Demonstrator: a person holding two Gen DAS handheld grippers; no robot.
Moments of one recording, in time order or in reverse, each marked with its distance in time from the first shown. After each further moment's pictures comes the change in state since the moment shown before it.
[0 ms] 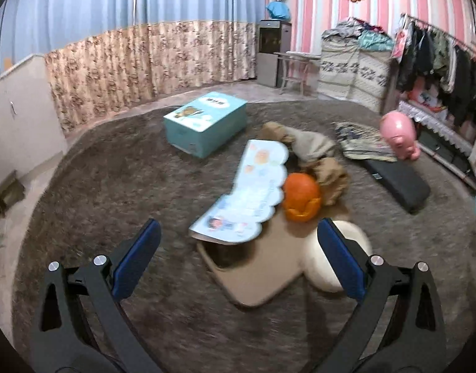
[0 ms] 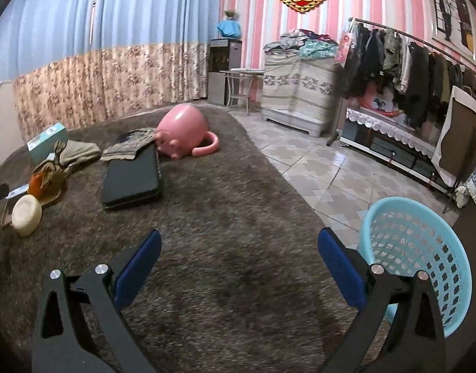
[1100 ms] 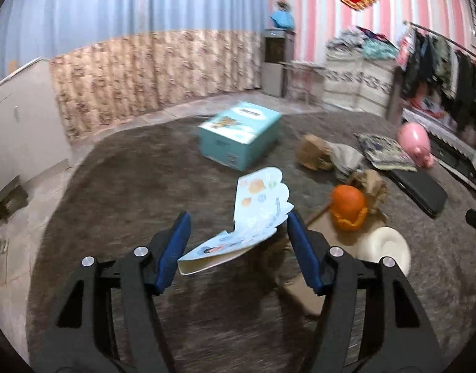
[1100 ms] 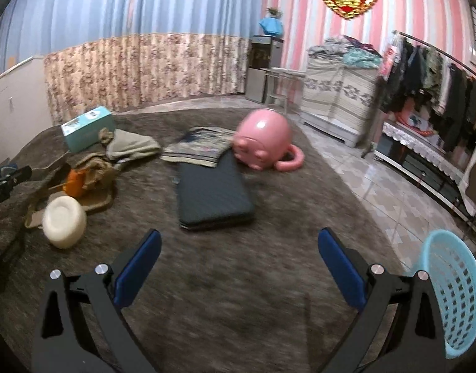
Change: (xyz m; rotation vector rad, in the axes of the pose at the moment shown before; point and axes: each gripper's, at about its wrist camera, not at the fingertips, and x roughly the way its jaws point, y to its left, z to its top) left arm -0.007 0.056 0.000 -0.029 -0.065 0.020; right arm 0.014 0.092 0.022 -0.124 0.018 0.134
